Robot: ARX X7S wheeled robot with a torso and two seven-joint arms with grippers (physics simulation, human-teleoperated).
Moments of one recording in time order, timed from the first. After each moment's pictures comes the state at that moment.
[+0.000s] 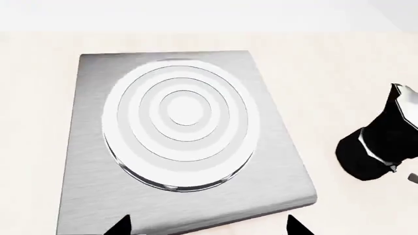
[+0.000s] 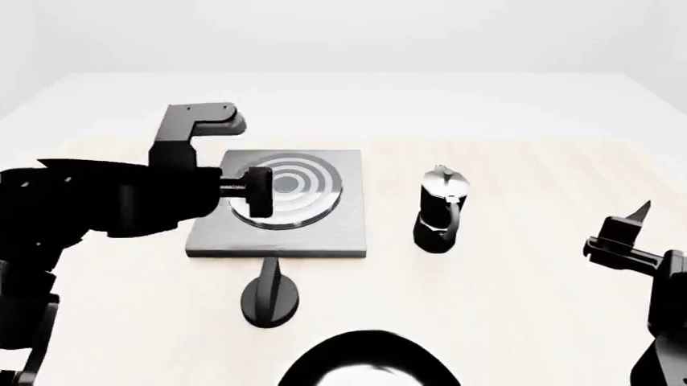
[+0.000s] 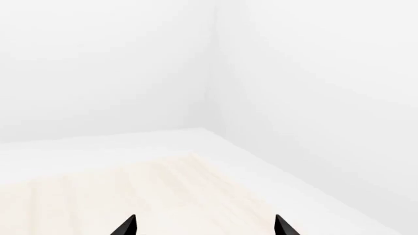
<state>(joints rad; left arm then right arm) -1.20 -0.50 0.53 -0.36 -1.28 -1.16 -0.37 0.29 0.30 0.32 -0.60 0.06 0.90 0.27</state>
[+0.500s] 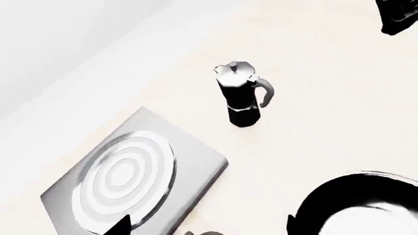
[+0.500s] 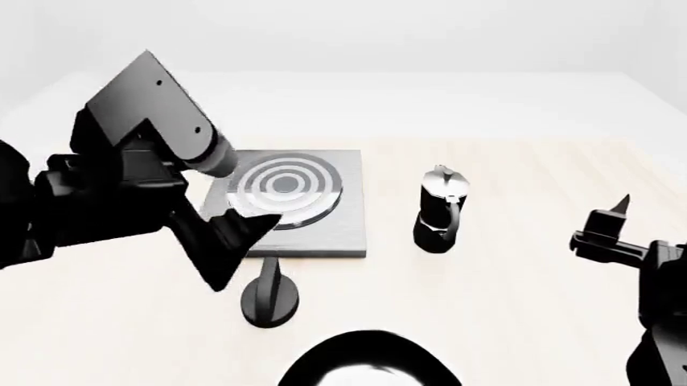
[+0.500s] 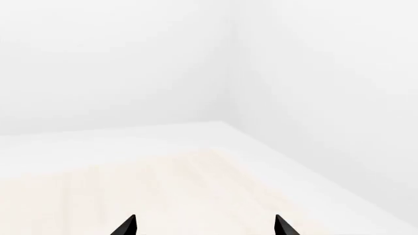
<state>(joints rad) -1.45 -0.83 0.58 0.35 -1.55 -1.42 -0.10 0.34 0.32 0.30 -0.61 0.11 0.98 0.24</state>
